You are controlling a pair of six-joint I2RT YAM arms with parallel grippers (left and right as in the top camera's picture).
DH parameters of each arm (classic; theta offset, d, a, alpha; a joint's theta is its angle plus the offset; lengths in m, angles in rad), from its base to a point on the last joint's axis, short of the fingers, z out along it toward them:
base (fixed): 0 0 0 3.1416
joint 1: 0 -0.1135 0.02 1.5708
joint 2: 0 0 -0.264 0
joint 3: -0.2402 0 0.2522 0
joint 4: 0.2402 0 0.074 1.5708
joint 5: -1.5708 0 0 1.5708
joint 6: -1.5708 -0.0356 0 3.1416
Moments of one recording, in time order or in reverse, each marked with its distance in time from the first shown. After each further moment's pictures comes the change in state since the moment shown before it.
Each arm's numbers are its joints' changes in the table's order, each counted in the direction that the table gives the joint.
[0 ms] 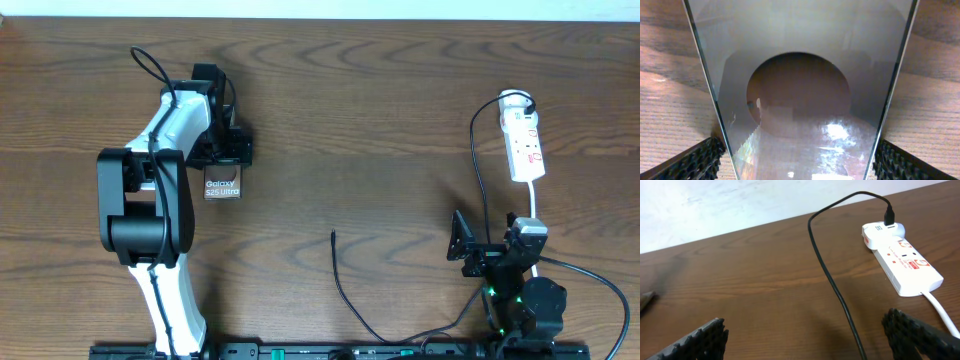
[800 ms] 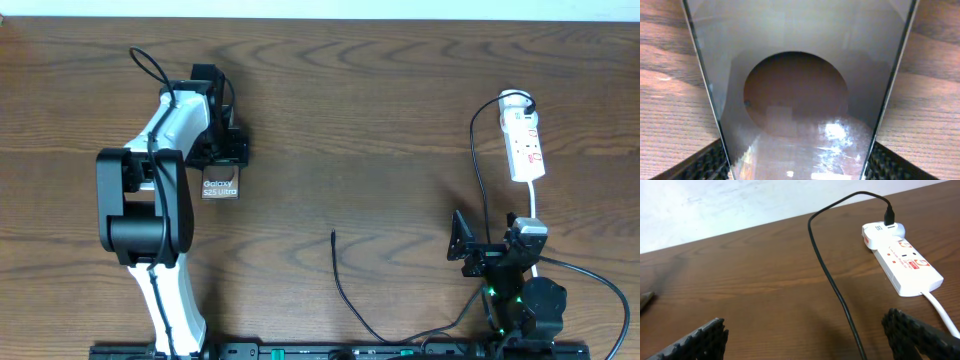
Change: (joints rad) left arm -0.004 0.000 0.000 -0.006 0.000 0.000; right arm 0.000 0.000 0.000 0.000 0.000 0.000
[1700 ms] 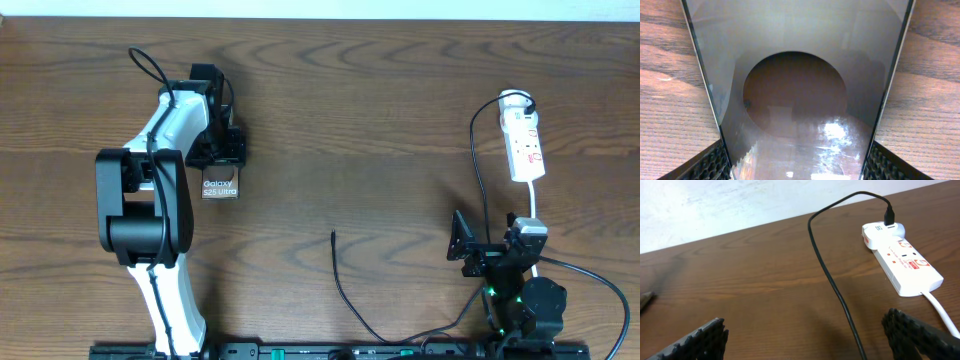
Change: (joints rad) left arm -0.001 -0.001 0.000 0.000 -0.003 0.000; right arm 0.000 0.000 0.000 0.000 0.000 0.000
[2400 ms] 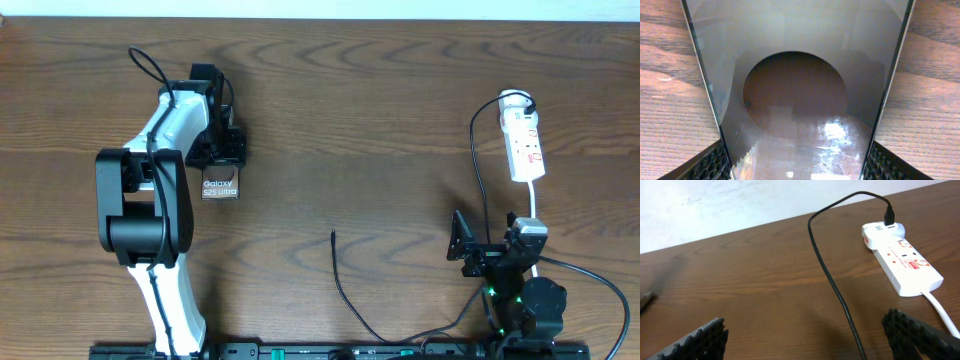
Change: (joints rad) left arm 0.000 0.000 0.000 0.000 0.000 0.000; right arm 0.000 0.000 0.000 0.000 0.000 0.000
